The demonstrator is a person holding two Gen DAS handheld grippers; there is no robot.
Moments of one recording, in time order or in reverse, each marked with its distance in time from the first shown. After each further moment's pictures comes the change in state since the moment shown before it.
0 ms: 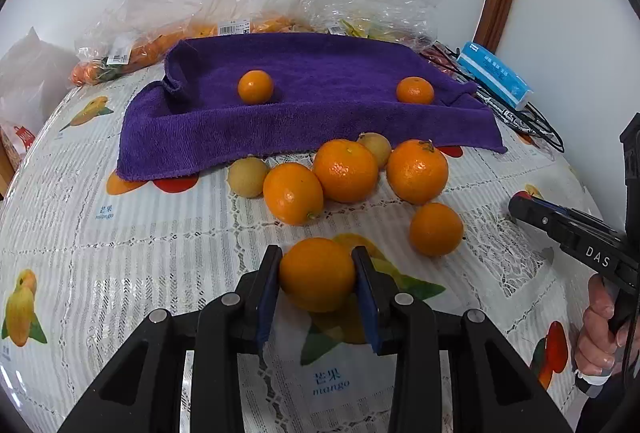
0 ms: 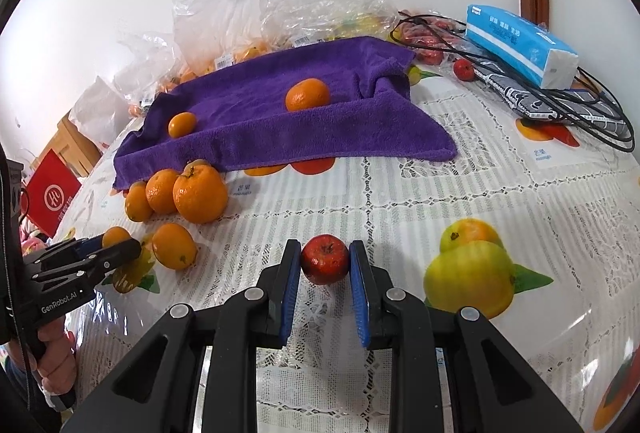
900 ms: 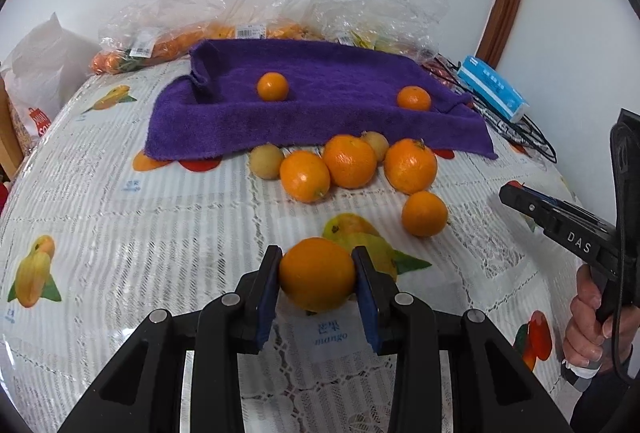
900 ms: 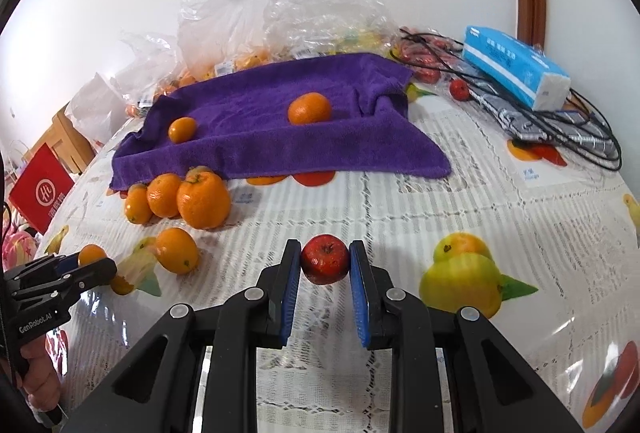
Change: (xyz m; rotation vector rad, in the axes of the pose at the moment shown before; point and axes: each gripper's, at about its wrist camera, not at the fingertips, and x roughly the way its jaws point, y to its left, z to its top) left arm -0.027 0.009 -0.014 -0.056 -0.032 0.000; right arm -0.010 0.013 0.003 -0.047 -0.041 -0.049
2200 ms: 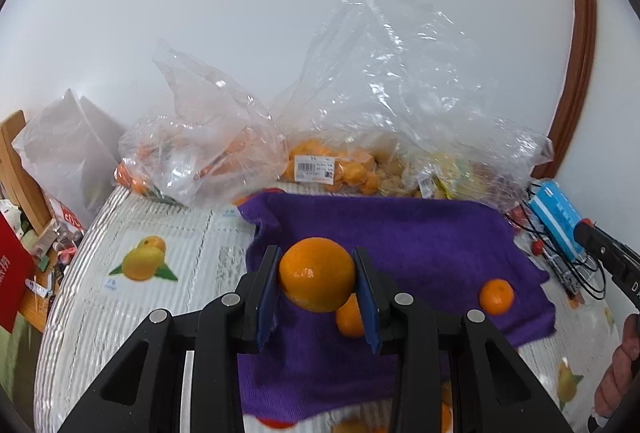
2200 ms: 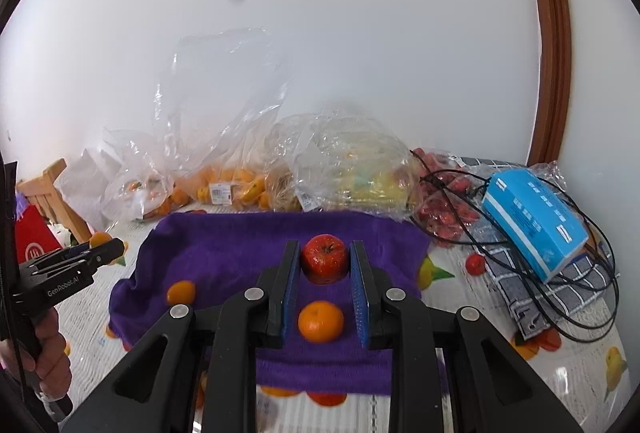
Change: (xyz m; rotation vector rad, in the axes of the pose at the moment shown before) left arm 0.032 0.050 0.163 -0.070 -0.221 0.156; right arm 0.011 0.021 0.155 -0.029 -0.222 -0.033
